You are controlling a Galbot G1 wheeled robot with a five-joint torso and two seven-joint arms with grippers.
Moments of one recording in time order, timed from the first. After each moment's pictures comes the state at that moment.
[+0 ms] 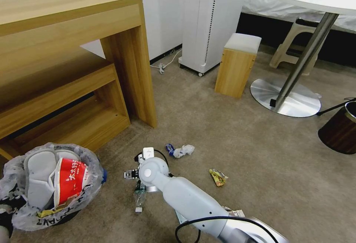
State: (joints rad) left arm 2.03 -1.15 -1.10 -2.35 -0.85 0.29 -0.53; right arm -0.61 1.61 -0.43 1.26 1.27 -0.67 0.88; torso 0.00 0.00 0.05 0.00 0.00
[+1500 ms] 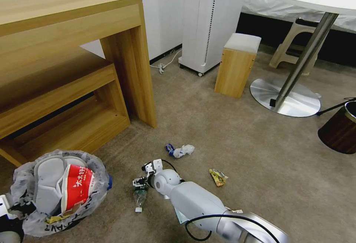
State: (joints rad) left arm 2.03 -1.19 -1.03 -2.33 -0.75 0.27 -0.50; right arm -0.60 1.61 -0.49 0.91 0.94 -0.51 0.26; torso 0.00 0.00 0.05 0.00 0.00
